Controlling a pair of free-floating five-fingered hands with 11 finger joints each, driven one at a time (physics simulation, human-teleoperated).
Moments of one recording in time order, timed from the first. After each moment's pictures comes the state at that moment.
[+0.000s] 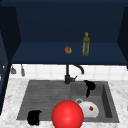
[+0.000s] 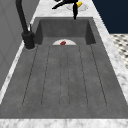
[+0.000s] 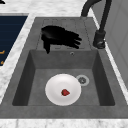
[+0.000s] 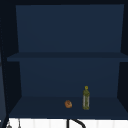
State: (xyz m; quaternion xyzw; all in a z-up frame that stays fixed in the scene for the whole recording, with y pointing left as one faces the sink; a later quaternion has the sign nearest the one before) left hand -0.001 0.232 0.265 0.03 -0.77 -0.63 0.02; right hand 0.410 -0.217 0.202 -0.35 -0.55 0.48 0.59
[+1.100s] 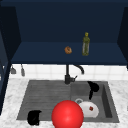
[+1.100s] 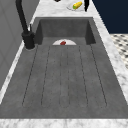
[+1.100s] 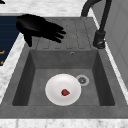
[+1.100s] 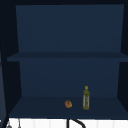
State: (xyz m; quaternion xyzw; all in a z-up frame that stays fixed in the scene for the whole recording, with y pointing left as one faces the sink) left hand -0.001 0.232 0.265 0.03 -0.77 -0.63 0.02; right hand 0.336 -0.230 0.254 -0.36 -0.53 0.46 0.62
